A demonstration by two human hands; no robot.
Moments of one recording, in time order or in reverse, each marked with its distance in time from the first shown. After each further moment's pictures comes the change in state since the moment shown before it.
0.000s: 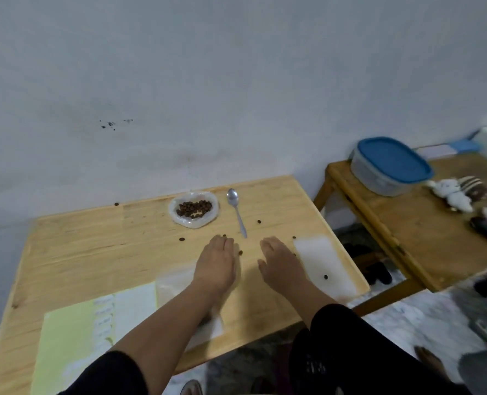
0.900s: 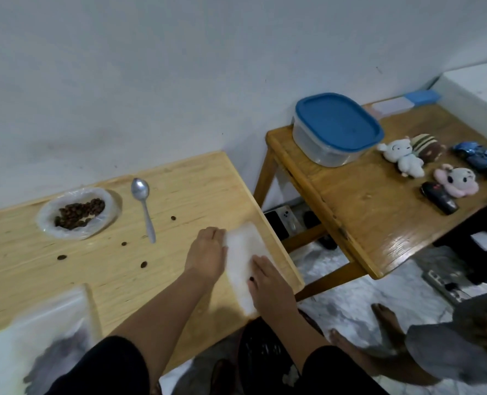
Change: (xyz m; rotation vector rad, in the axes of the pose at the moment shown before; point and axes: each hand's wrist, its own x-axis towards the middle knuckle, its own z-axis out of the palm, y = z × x) left_hand 0.119 0.133 0.116 -0.166 -0.199 -0.045; right_hand -0.042 0.180 0.045 0.041 0.051 0.157
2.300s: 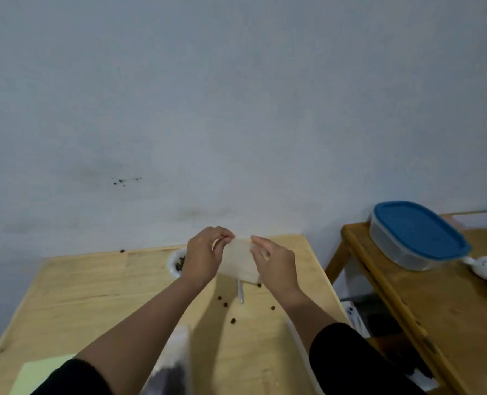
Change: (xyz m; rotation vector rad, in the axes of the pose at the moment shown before) left_hand -0.047 -0.101 -0.208 -0.377 0.752 -0.006; right_hand 0.113 -0.204 -0.124 0.601 0.194 -0.159
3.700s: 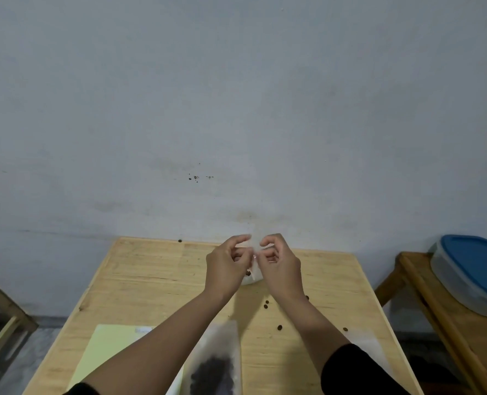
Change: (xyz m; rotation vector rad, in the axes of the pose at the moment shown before) left_hand -0.039 0.000 -0.077 -0.371 0.105 -0.469; right_hand -0.020 -0.080 0.072 0.309 -0.096 -0.012
